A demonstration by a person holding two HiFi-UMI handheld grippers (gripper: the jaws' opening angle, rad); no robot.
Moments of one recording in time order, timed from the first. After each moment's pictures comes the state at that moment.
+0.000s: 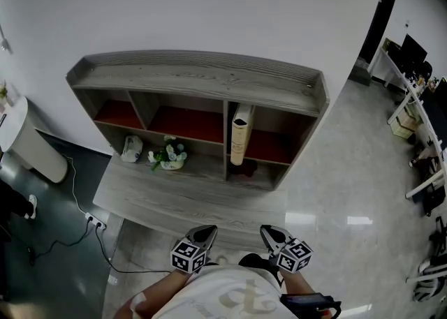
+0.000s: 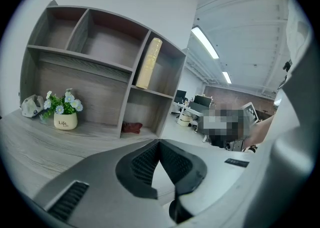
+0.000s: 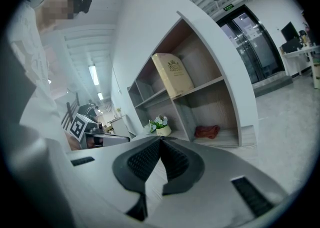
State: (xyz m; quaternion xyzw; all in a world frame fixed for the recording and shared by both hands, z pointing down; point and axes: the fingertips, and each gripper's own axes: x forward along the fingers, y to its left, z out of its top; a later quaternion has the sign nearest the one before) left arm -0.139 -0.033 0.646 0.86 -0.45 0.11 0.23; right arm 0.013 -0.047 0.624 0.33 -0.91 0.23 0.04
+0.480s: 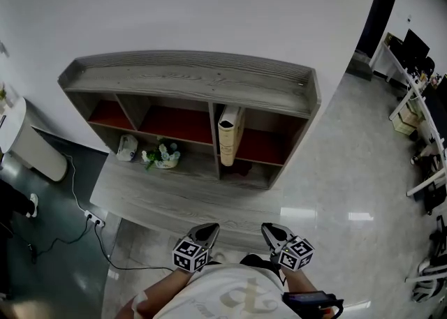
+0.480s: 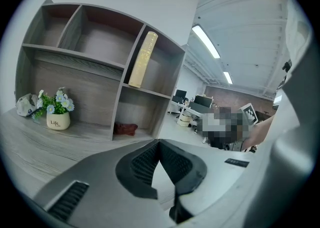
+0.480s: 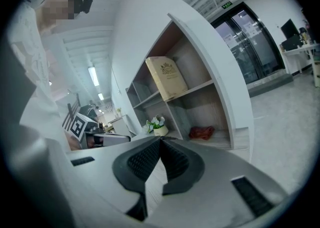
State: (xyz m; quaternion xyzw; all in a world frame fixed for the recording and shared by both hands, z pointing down) left arm -0.098 -0.053 0.642 0.86 -0.45 0.11 0.23; right arm 0.049 -0.067 0.624 0.33 -0.91 0.24 0.04
